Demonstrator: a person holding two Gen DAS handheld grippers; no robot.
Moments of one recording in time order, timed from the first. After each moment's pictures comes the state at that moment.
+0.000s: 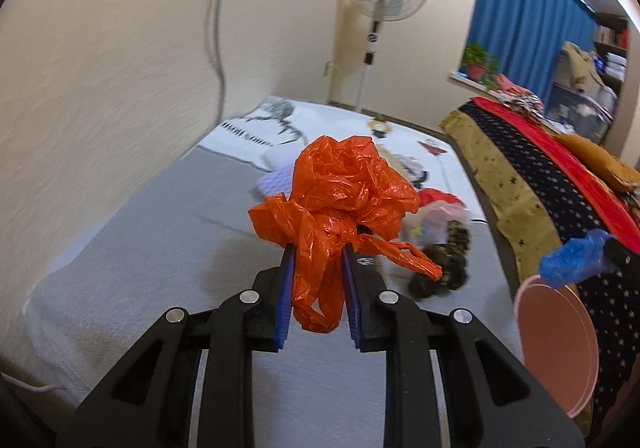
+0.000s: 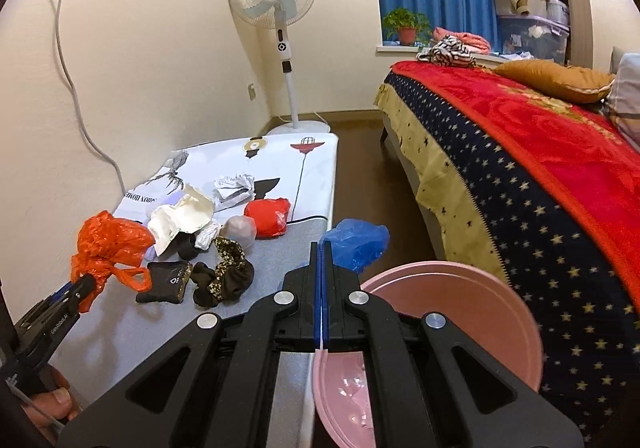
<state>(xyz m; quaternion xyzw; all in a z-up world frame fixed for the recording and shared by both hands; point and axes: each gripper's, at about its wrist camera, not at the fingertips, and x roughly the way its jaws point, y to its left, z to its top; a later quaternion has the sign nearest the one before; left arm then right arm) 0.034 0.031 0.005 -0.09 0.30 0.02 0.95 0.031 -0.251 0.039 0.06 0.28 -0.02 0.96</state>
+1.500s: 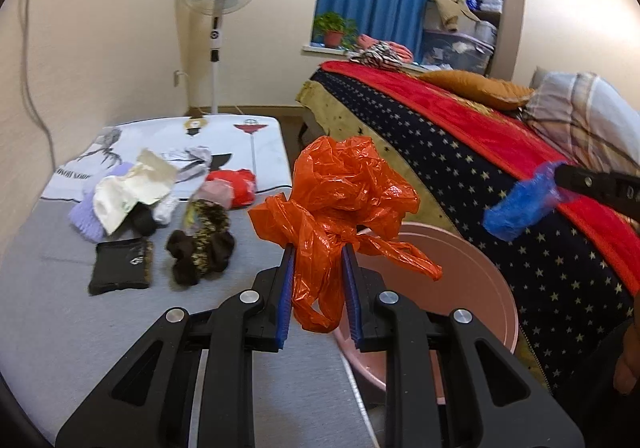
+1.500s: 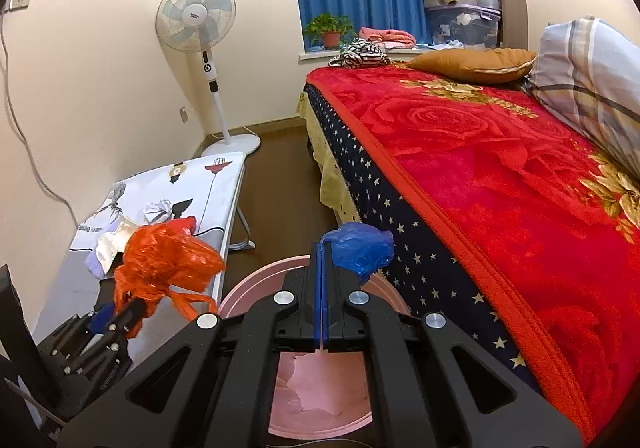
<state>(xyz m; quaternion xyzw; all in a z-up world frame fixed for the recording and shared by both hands) 0.011 -0.142 0.014 0.00 0.29 -0.20 0.94 -0.030 -0.360 0.067 0.09 0.28 -0.13 0.95</state>
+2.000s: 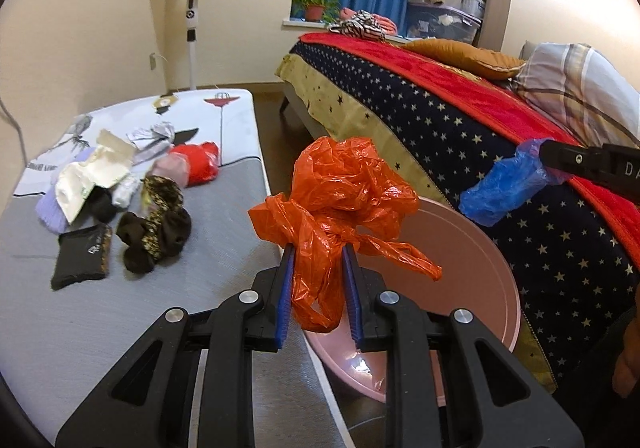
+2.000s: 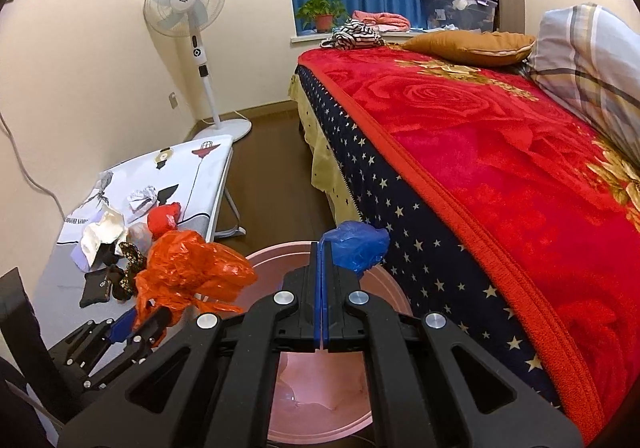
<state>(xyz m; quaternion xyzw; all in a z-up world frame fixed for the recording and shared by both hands) 0.025 -0.173 -0.011 0.01 0.33 -0.23 0.91 -0.013 -0.366 0.050 0.10 0.31 -0.14 0.94</state>
